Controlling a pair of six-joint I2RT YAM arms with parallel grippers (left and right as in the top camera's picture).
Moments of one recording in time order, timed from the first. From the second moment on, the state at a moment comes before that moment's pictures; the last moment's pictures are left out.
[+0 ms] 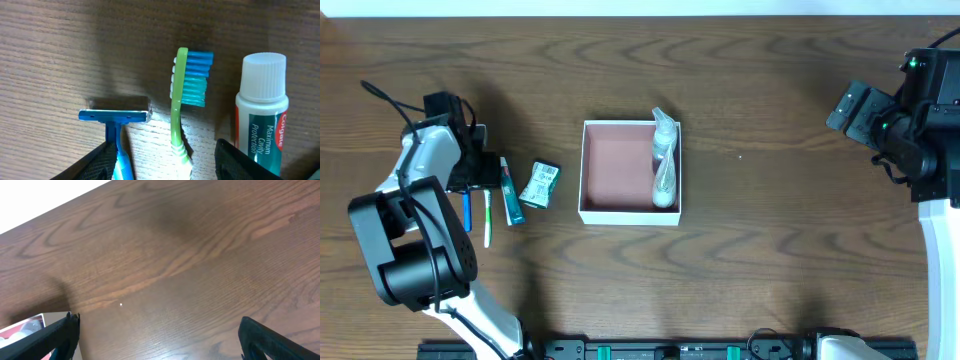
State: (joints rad) left arm 0.29 1.94 1.25 -0.78 -0.10 0.20; right arm -0.04 1.33 1.57 -1.12 0.12 0.41
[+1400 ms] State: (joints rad) left arm 0.42 1.93 1.21 -0.86 -0.07 0.17; right arm -0.04 1.33 1.57 -1.12 0.12 0.41
